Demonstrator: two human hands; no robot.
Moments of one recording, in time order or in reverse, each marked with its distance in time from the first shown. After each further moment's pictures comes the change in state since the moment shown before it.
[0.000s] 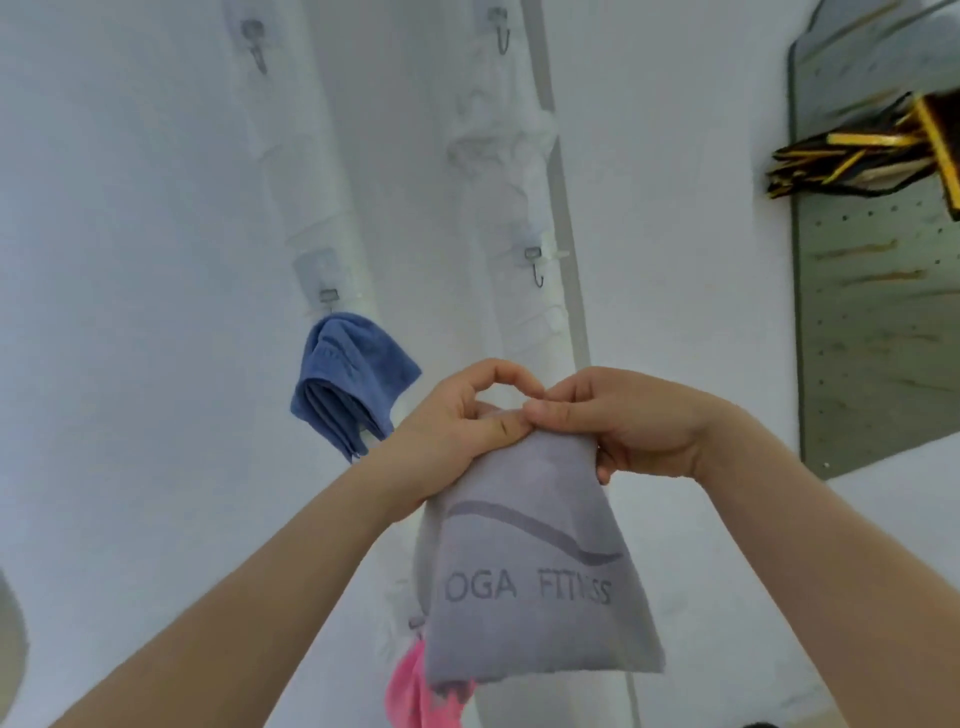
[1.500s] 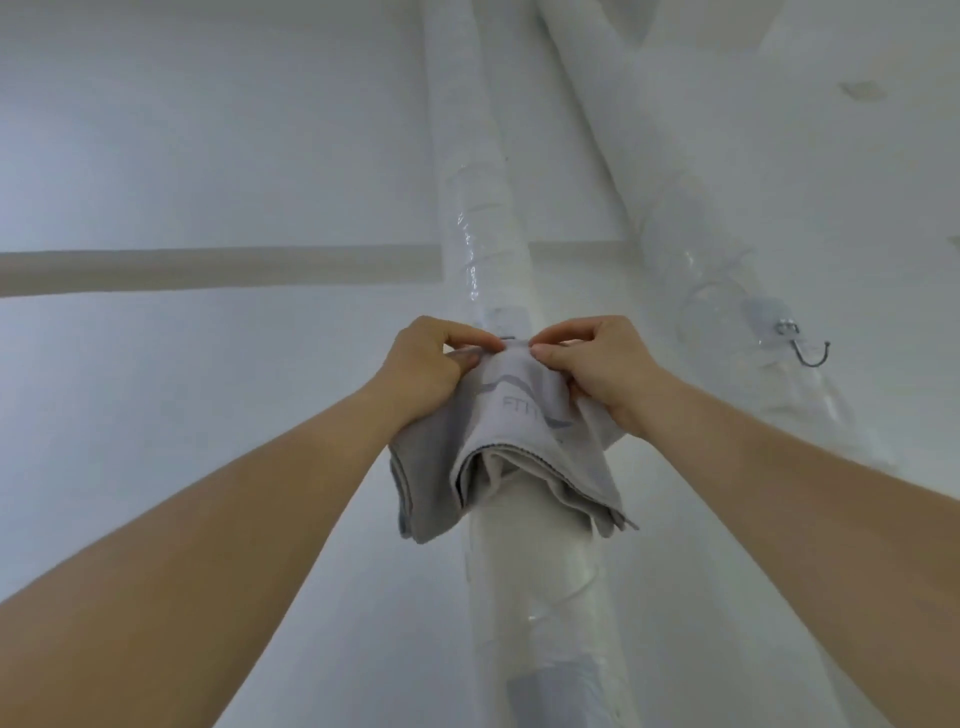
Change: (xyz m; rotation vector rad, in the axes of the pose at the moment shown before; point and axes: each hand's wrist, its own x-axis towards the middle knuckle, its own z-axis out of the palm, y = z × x) left_hand 0.207 0.129 -0.438 0.862 0.755 0.570; right_hand 0.396 -0.303 -0.052 -0.217 0.802 -0.851
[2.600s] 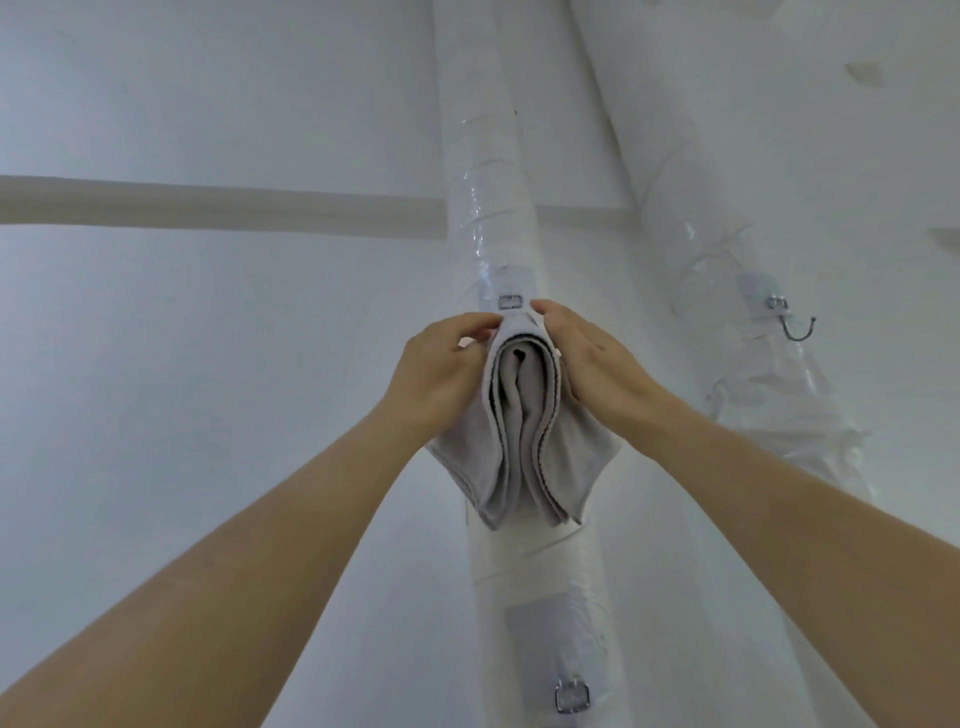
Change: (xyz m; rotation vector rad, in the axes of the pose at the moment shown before) left_hand -0.051 -0.002 0.021 -0.168 0.066 -0.024; right_hand -0.050 0.010 0.012 -0.271 -0.166 -0.177
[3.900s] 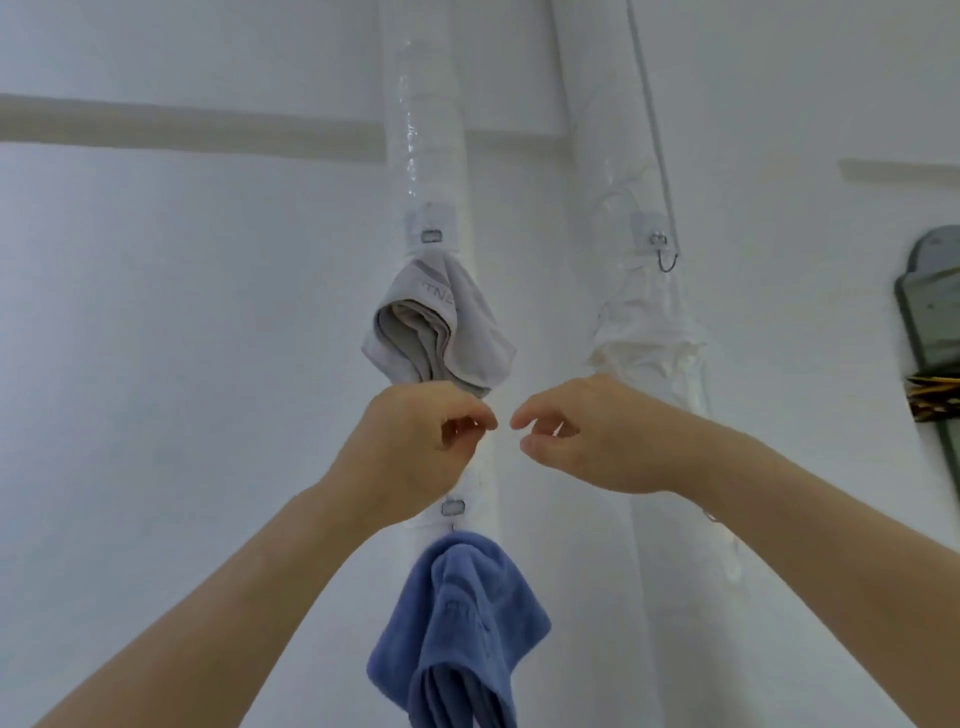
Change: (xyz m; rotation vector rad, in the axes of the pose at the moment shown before) left_hand -0.159 0.100 0.008 0.298 -0.141 0.303; right_hand -0.161 -0.064 -0.098 -0.589 -0.569 0.137
